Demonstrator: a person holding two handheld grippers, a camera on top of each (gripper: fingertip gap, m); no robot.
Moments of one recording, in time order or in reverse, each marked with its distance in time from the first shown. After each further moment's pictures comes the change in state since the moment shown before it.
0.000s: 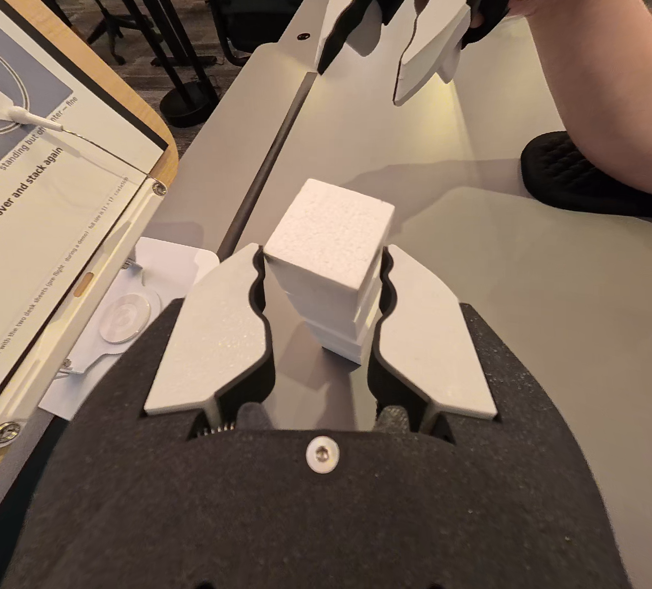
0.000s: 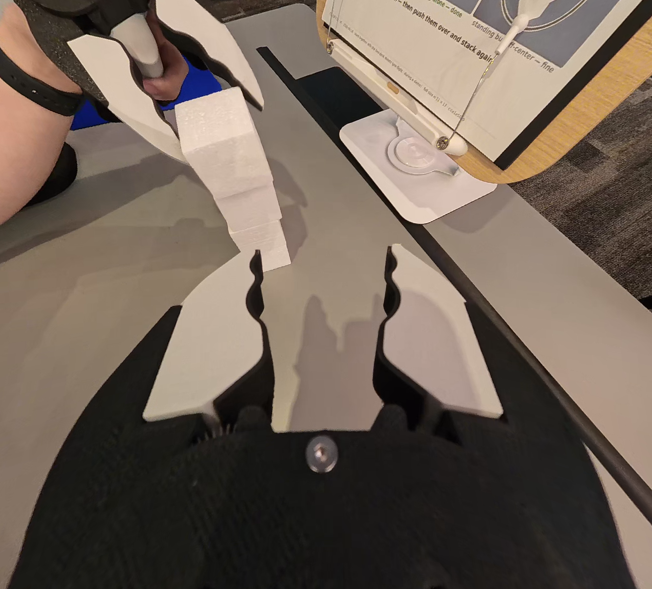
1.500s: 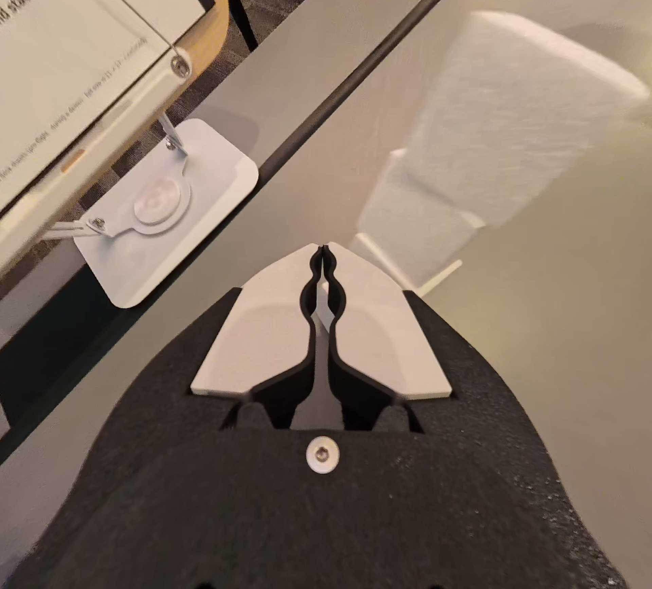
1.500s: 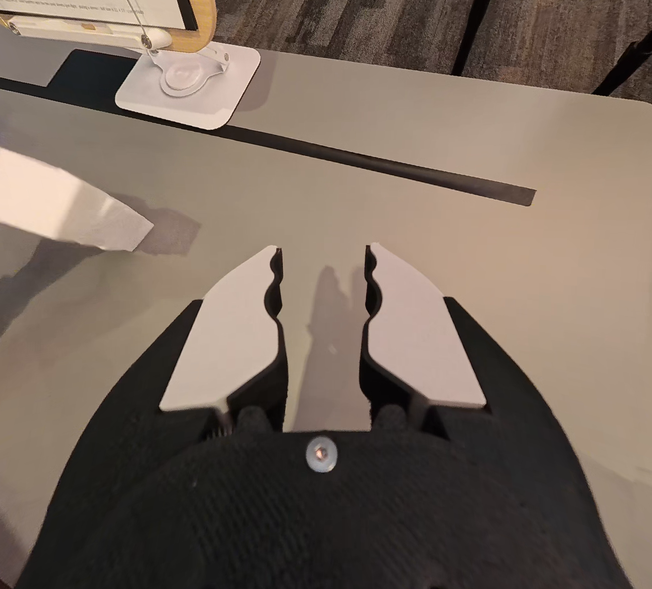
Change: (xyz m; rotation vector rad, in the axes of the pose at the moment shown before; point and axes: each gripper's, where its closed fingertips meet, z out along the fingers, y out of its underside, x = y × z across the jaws) left arm -0.002 0.042 0.051 -0.265 -0.448 -0.196; right arm 0.093 0.097 -0.161 -0.117 0.510 0.513
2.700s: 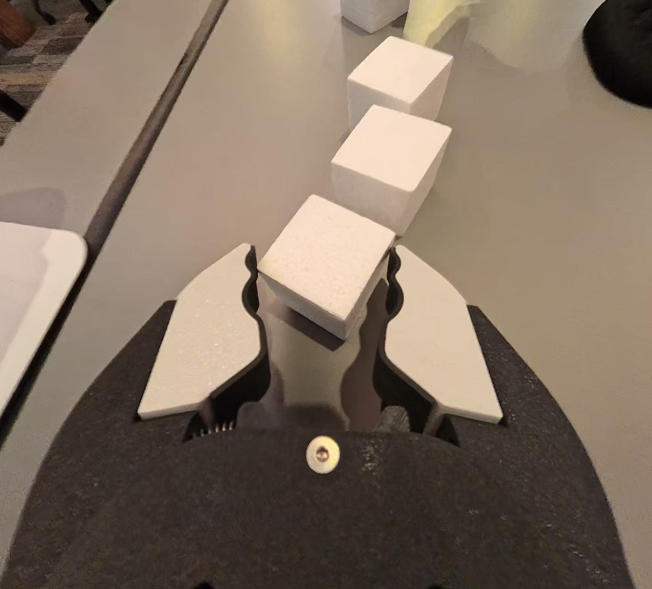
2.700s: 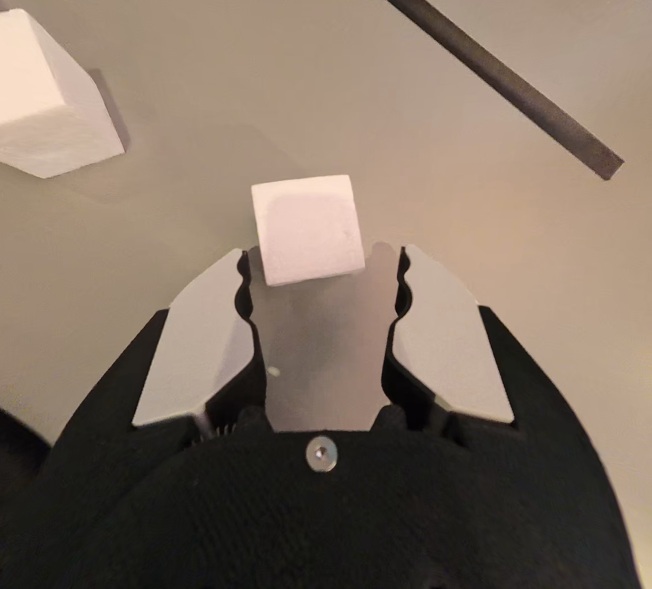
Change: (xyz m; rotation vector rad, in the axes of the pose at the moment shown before) left arm 0.060 0.049 0.051 0.185 0.497 0.273; right arm 0.044 0.123 0.088 -0.193 -0.034 -0.385
